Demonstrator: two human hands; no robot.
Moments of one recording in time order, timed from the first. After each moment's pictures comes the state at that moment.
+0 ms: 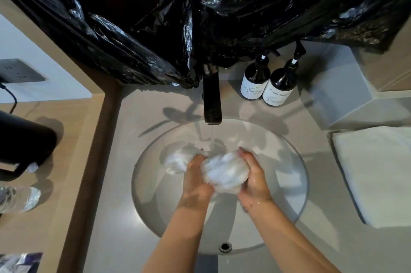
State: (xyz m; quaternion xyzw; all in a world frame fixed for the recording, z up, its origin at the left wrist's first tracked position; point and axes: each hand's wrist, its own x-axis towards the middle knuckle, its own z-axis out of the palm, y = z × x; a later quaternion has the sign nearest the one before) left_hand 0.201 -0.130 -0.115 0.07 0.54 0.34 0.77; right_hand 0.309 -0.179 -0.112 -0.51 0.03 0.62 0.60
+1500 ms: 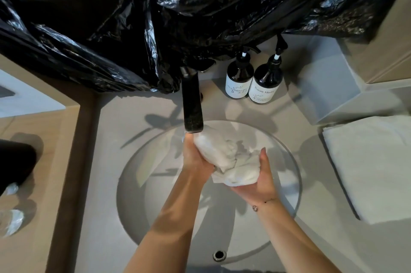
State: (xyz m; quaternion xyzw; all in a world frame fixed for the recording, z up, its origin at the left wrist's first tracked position) left_hand 0.244 -0.075 -0.117 0.13 0.50 0.31 0.80; right_hand 0.359 -0.186 -0.159 -0.28 0.13 0.72 0.62
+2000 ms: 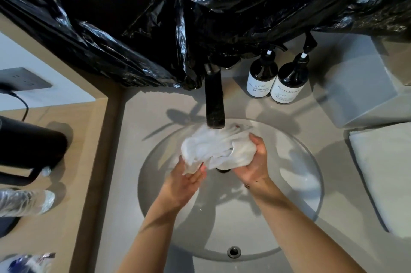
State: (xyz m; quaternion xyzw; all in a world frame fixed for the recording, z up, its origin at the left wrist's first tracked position) left_hand 0.137 -0.104 -0.146 0.03 0.55 0.28 0.79; right_hand 0.327 -0.124 -0.145 -0.28 0.07 0.69 0.66
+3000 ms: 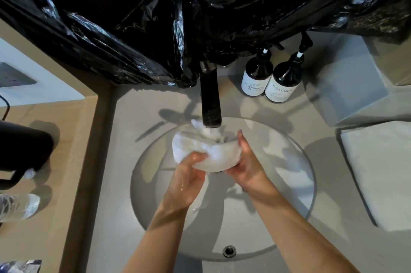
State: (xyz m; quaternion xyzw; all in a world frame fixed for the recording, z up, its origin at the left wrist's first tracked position) left_hand 0.171 -0.111 -0.116 0.38 0.23 0.38 0.81; right_hand 0.322 -0.136 -0.136 -0.42 -0.02 0.71 0.57
